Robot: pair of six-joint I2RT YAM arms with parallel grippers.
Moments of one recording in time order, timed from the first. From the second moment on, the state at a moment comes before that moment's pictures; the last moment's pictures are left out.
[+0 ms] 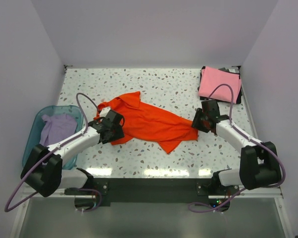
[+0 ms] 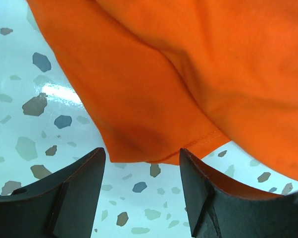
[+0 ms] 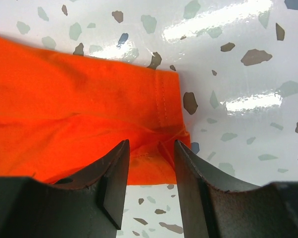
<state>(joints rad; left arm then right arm) -0.53 1.29 0.72 -0.56 -0.33 -0.83 0.21 1.36 0.76 -0.37 0.06 0.55</state>
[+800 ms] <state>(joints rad) -0.57 1.39 0.68 -0.53 -0.35 -0.87 0.23 1.41 0.74 -0.33 0.06 0.56</state>
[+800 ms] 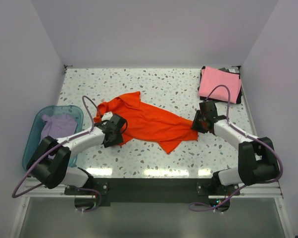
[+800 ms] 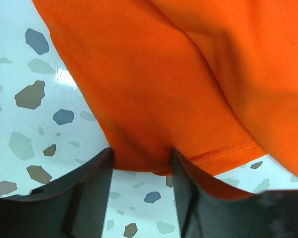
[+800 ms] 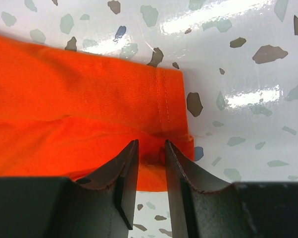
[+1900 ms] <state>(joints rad) -0.54 1.05 1.08 -0.83 -0.53 -0.81 0.23 1.08 0.90 -0.57 0.10 0.55</state>
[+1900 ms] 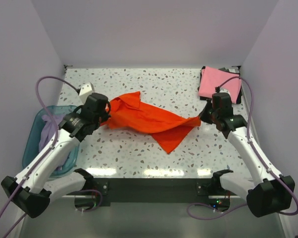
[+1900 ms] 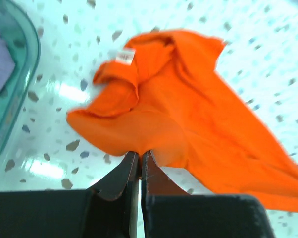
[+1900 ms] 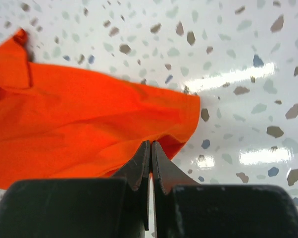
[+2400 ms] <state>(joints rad) -0.54 0.90 1.59 -0.85 -0.58 -0.69 0.23 0.97 1.42 -0.73 0.17 0.50</state>
